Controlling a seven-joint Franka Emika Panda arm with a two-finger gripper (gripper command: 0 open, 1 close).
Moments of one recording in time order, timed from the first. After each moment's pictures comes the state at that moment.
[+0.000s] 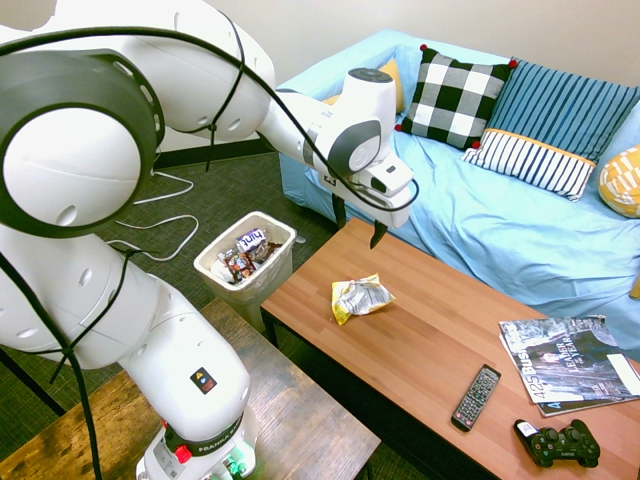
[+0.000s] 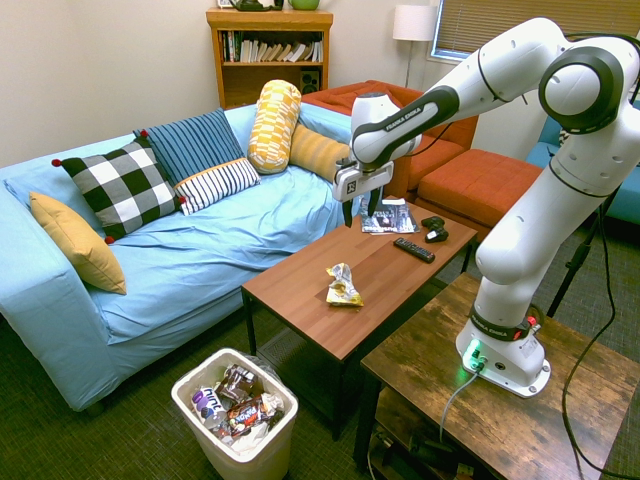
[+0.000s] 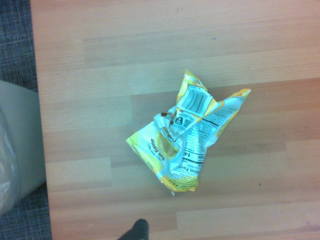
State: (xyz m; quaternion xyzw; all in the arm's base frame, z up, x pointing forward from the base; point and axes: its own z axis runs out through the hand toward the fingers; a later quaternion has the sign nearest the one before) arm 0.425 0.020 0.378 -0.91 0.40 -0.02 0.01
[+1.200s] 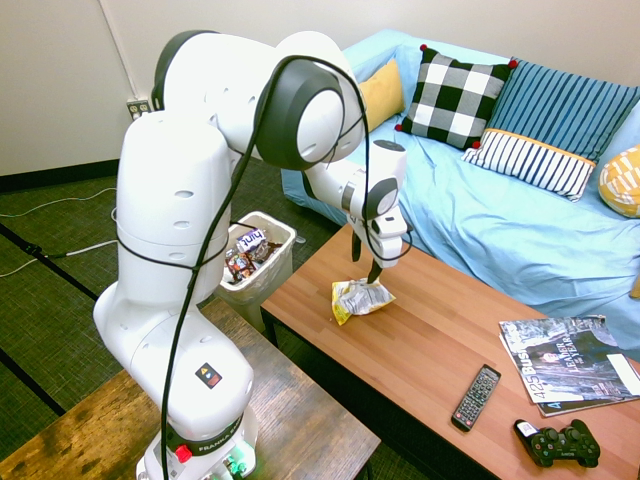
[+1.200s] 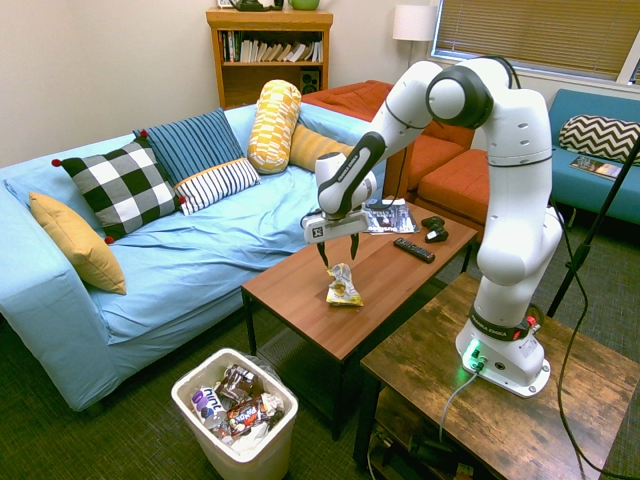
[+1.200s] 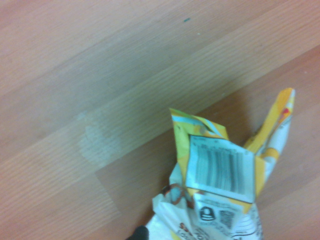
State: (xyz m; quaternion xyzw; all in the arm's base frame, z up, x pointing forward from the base) arm 0.521 0.042 0.183 -0.80 0.60 0.05 -0.05
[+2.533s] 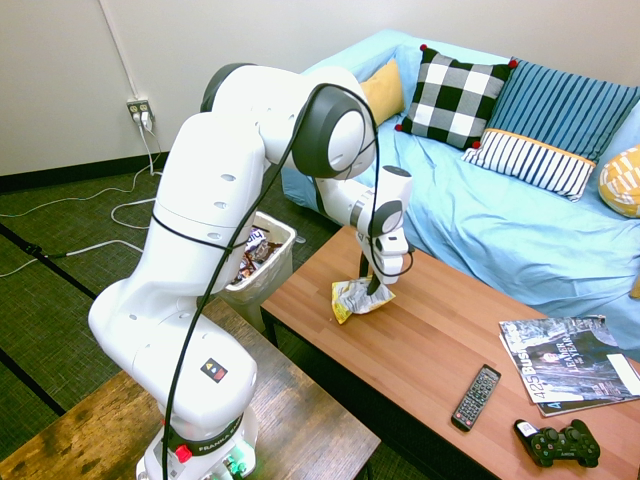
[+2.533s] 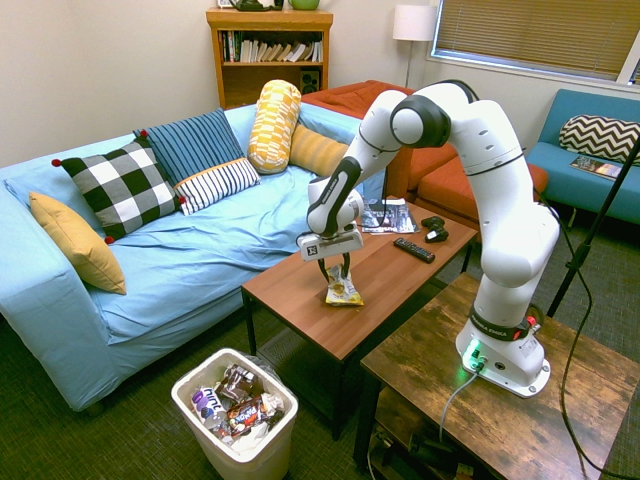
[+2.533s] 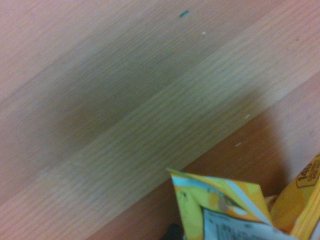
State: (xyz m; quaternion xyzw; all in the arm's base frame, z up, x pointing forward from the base) arm 0.543 0.034 0.119 -0.77 0.63 0.07 -0.07
